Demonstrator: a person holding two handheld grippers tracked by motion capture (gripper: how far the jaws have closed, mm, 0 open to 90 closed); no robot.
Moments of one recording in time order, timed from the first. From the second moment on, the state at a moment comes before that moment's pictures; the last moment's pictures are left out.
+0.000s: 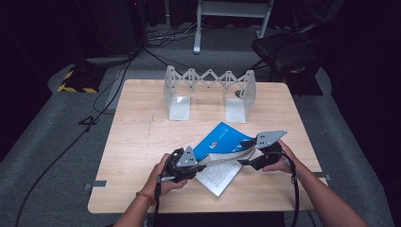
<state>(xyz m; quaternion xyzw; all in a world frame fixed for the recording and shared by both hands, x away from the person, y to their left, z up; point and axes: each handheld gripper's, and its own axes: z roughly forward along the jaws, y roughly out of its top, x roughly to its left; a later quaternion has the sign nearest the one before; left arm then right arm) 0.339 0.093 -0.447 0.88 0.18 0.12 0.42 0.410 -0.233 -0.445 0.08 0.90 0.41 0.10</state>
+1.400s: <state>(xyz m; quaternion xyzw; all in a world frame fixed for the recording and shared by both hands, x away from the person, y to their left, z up) 0.346 0.076 -0.446 0.89 0.21 0.21 0.35 0.394 -0.202 -0.457 0.05 0.90 0.38 0.22</state>
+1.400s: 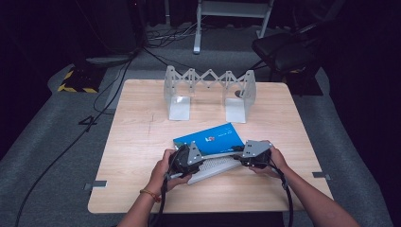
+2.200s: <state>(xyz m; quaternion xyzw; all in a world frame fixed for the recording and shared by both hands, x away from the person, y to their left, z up) 0.343 0.104 -0.435 0.88 0.23 0.18 0.38 0.399 -0.225 -0.449 0.01 0.89 0.42 0.20</state>
